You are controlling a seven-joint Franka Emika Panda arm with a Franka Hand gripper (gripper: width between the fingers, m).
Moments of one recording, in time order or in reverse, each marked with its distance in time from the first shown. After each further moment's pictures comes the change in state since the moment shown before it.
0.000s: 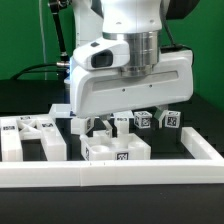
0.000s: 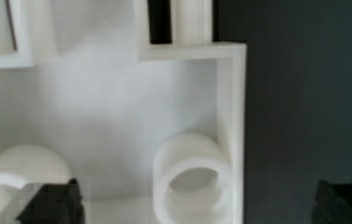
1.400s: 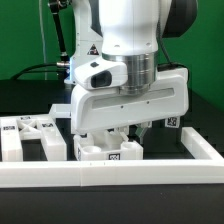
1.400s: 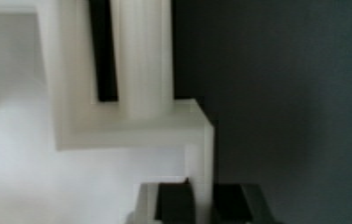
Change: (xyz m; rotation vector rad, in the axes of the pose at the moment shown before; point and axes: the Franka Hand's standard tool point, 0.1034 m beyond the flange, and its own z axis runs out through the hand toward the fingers) arm -0.013 -0.001 0.027 0.002 -0.010 0.000
